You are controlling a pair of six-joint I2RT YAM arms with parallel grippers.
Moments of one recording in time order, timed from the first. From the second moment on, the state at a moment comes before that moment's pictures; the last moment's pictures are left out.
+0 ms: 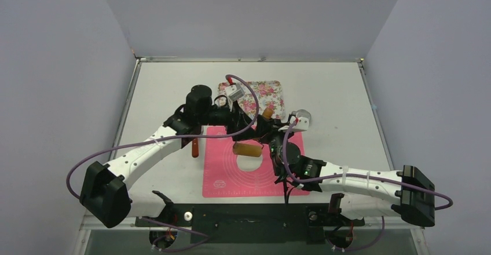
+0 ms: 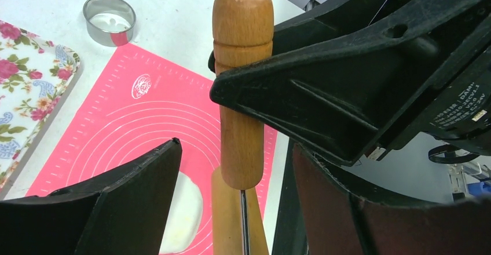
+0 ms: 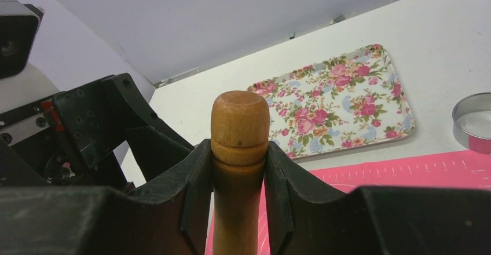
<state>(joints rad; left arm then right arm) -0.62 1.31 0.98 0.00 0.80 -0.25 1.21 1.13 0.66 0.51 1.06 0.48</state>
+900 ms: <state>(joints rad) -0.65 1.33 1.00 -0.07 0.76 -0.11 1.12 1.10 0.74 0.33 0.81 0.60</state>
